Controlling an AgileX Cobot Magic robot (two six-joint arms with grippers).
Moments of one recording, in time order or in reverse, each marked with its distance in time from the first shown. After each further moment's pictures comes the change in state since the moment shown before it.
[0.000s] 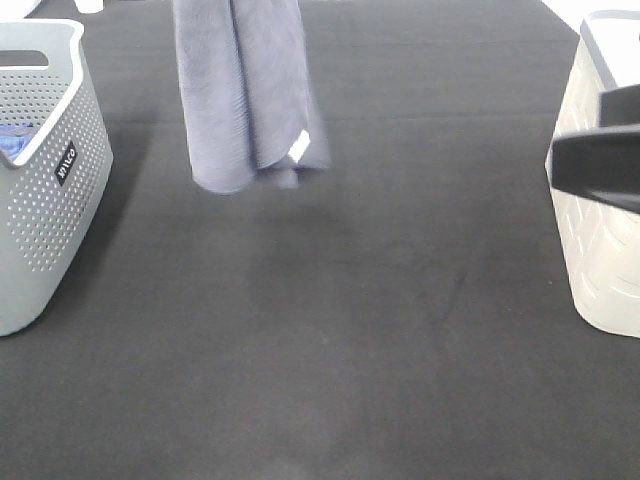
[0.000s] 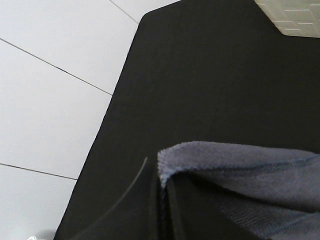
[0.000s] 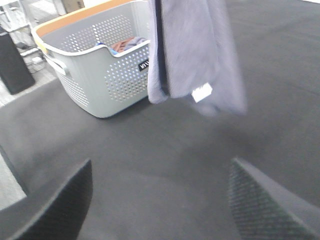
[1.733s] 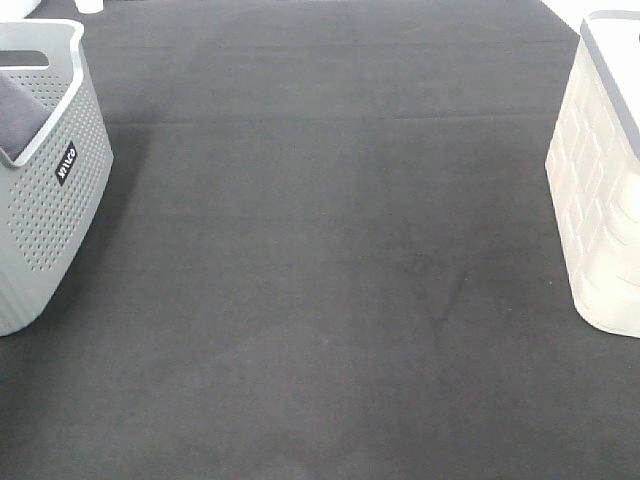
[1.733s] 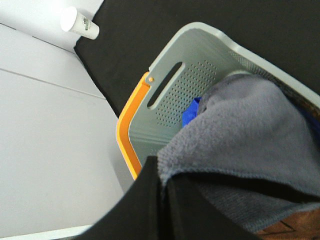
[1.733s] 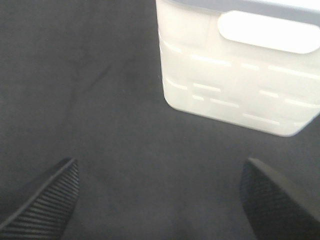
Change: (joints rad) left arm 0.702 -0.326 0.519 -0.068 -0.028 0.179; right arm 0.000 -0.727 0.103 -1.101 0.230 1.142
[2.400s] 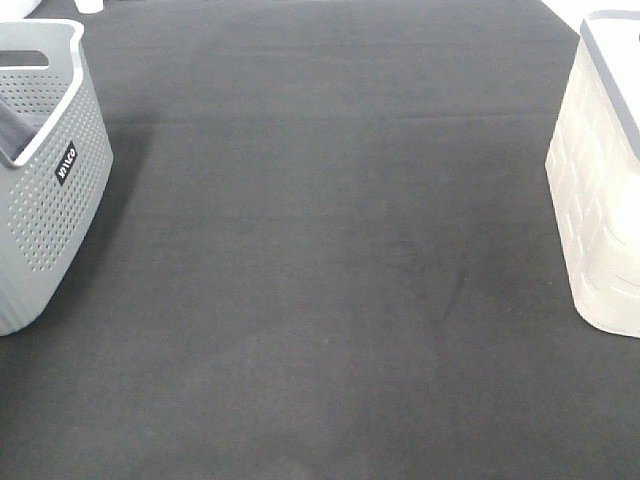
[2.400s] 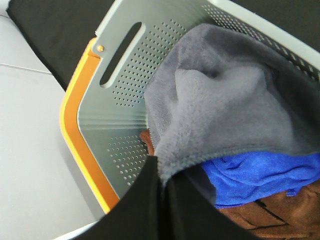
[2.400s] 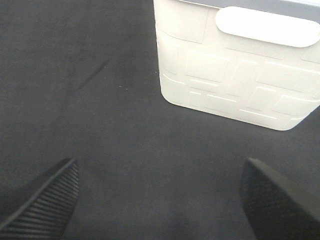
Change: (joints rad) left arm 0.000 0.227 0.000 0.048 -0.027 0.001; right arm 0.000 0.001 0.016 -0.020 0.013 0.002
